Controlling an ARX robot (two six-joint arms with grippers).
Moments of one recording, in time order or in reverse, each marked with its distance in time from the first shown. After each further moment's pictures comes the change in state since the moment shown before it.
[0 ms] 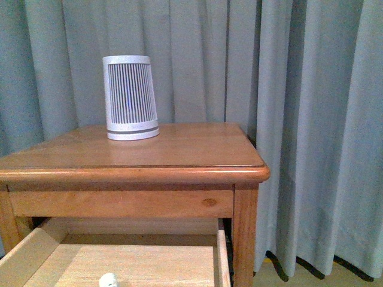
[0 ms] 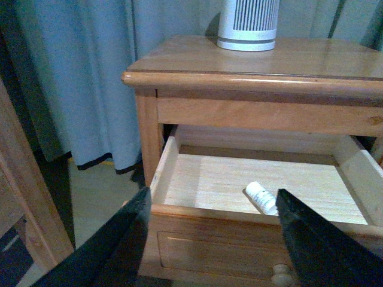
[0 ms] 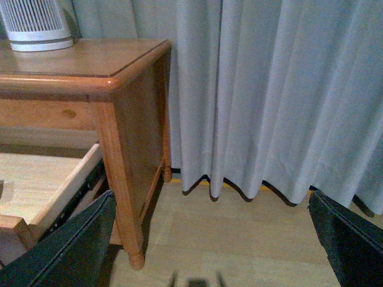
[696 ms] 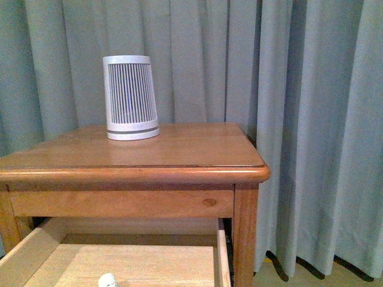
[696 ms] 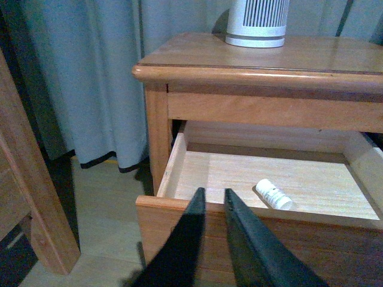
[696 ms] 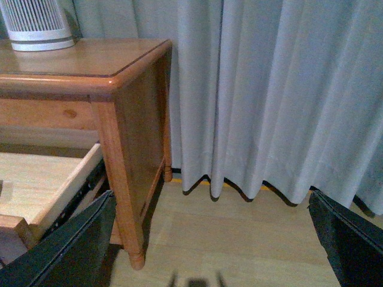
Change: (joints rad) left arm 0.180 -0.022 0.000 -0.015 0.174 -0.001; right arm 0.000 0.000 0.000 0.000 0.000 0.000
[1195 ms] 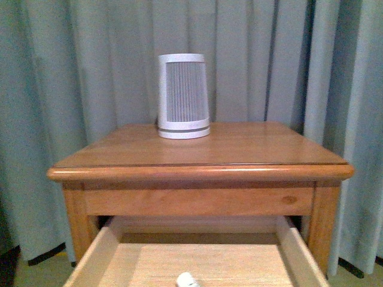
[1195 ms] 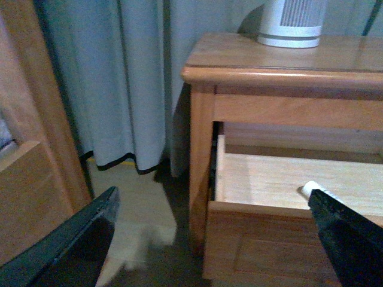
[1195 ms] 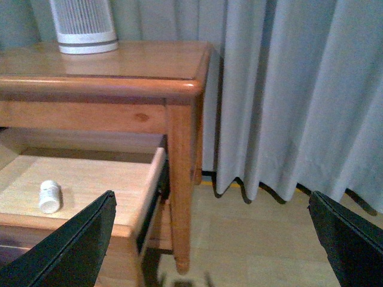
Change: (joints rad) left arm 0.001 -0.002 0.000 -0.002 0.002 0.001; right arm 0.000 0.000 0.000 0.000 0.003 0.000
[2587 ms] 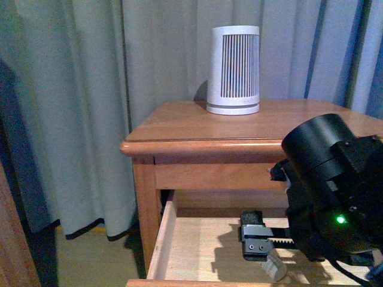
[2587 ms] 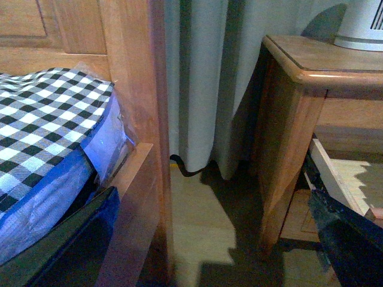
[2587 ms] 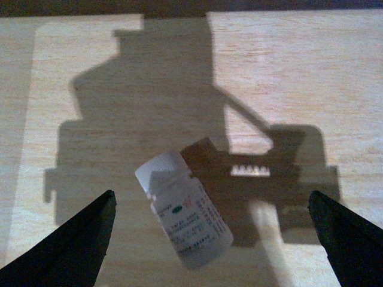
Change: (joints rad) left arm 0.000 -0.002 0.000 -0.002 -0.002 0.000; right arm 0.297 2.015 1.101 0.070 0.189 0.323
